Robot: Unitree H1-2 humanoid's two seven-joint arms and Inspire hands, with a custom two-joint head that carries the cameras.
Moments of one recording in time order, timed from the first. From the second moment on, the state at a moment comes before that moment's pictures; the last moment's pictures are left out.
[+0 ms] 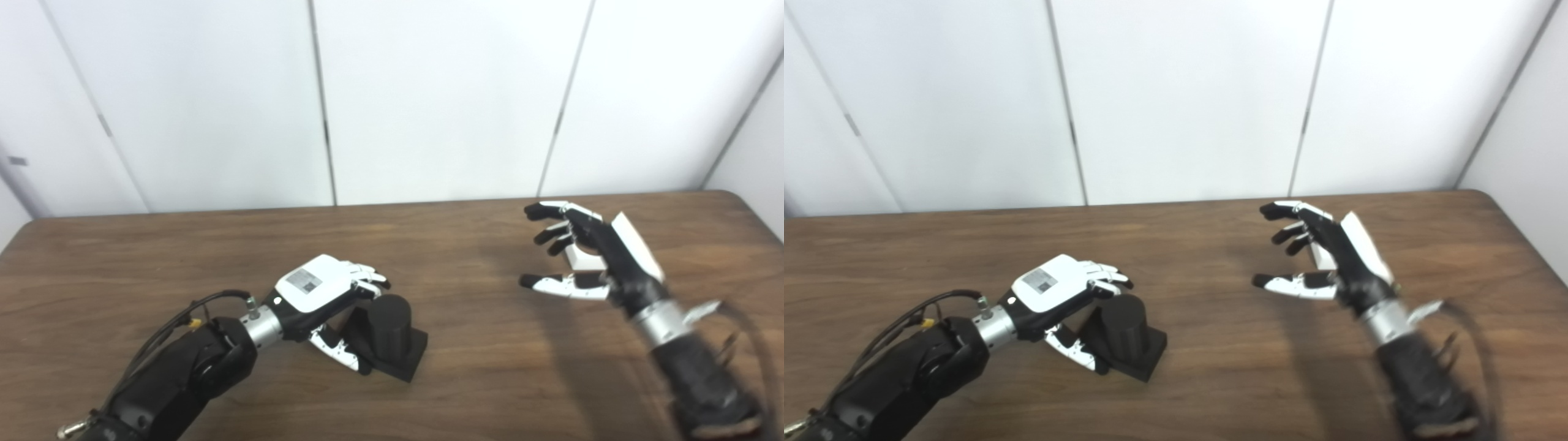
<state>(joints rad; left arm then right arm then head) -0.58 0.47 -0.72 0.37 0.74 -0.45 0.04 -0.14 -0.46 -0.05 -0.31 -0.29 0.13 0.18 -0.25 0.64</state>
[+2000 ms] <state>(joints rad) -0.66 0.58 -1.00 0.46 0.59 -0.48 0.31 -0.52 -0.64 0.27 0.14 -0.90 0.39 0.45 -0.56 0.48</state>
